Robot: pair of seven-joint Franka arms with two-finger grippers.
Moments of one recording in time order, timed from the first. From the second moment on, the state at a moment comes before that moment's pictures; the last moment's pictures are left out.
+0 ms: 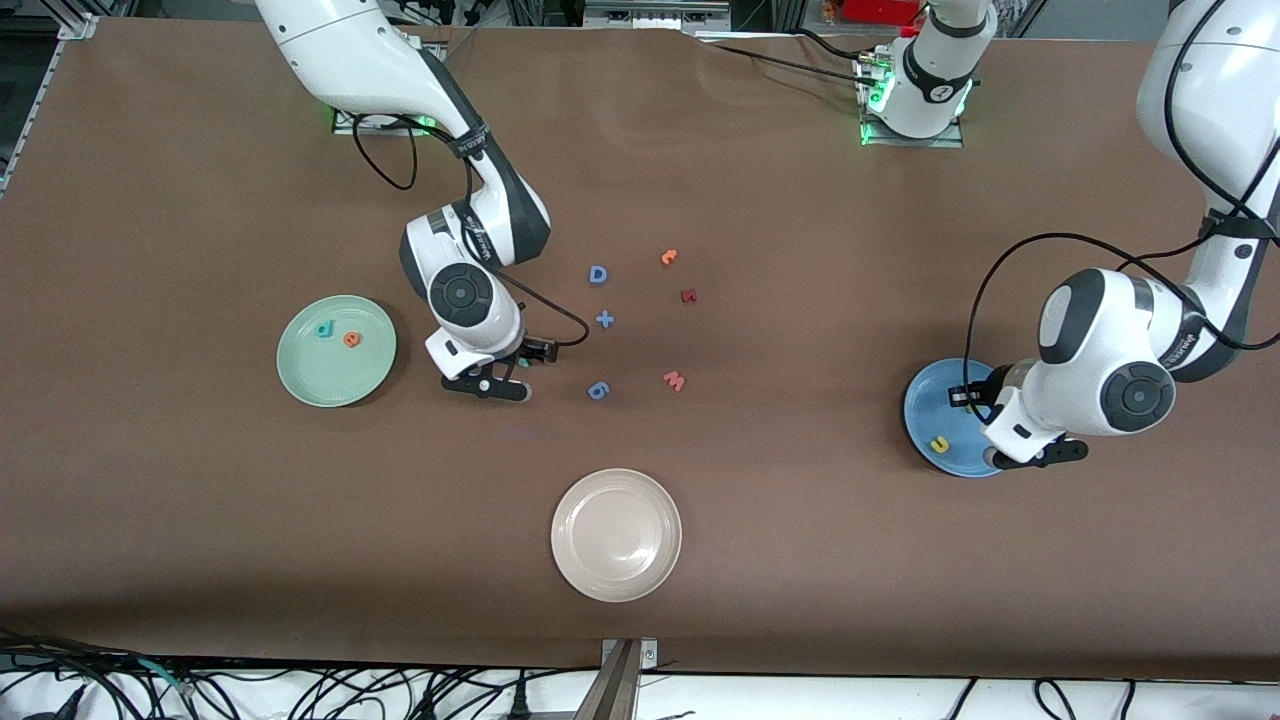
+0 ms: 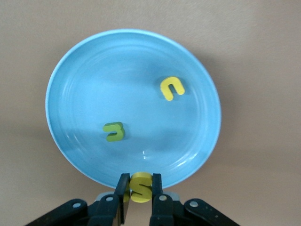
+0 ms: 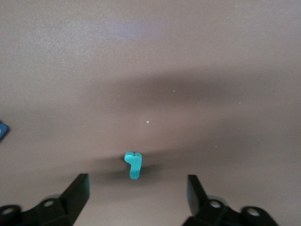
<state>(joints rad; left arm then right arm) 0.38 0.65 -0.49 -1.64 0.29 1.90 -0.35 0.60 0.63 -0.07 -1.76 0.09 2.27 0.63</state>
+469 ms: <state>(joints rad) 0.40 0.66 -0.46 -1.63 0.34 1.90 -0.34 0.60 0.66 -0.08 -1.76 0.09 2.31 0.63</state>
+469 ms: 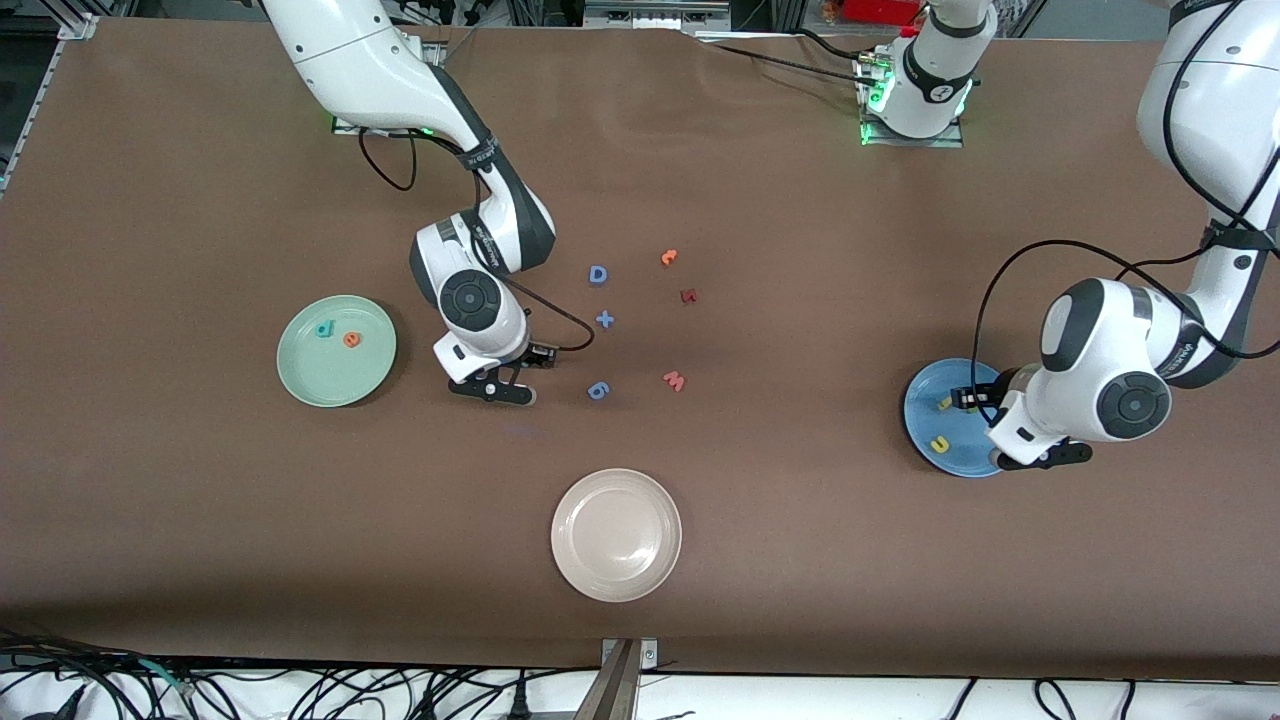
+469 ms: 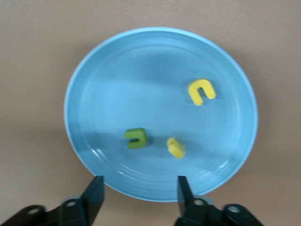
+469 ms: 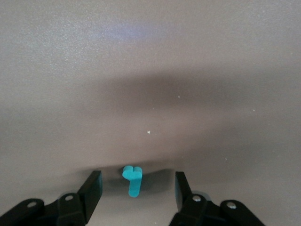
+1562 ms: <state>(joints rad) 0.53 0.51 -0.46 -1.50 0.34 1.63 0.05 0.60 0.66 -0.08 -1.76 0.09 2.31 0.63</state>
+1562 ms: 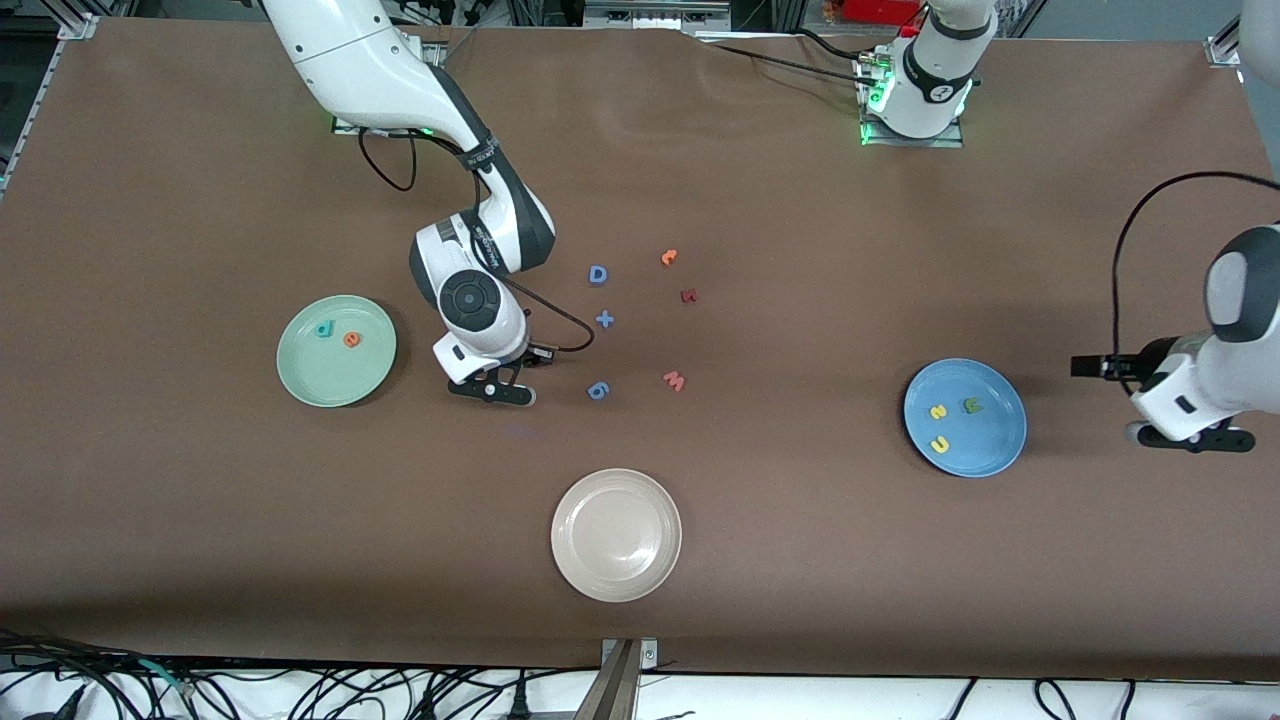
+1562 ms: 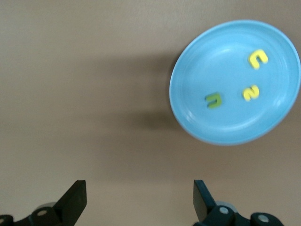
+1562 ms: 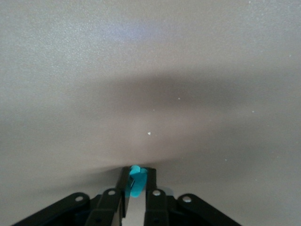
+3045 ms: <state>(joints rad) 0.05 0.08 -0.04 -1.47 0.03 1.42 0.05 0.59 0.45 -0.41 -1.76 0.09 1.91 0.39</state>
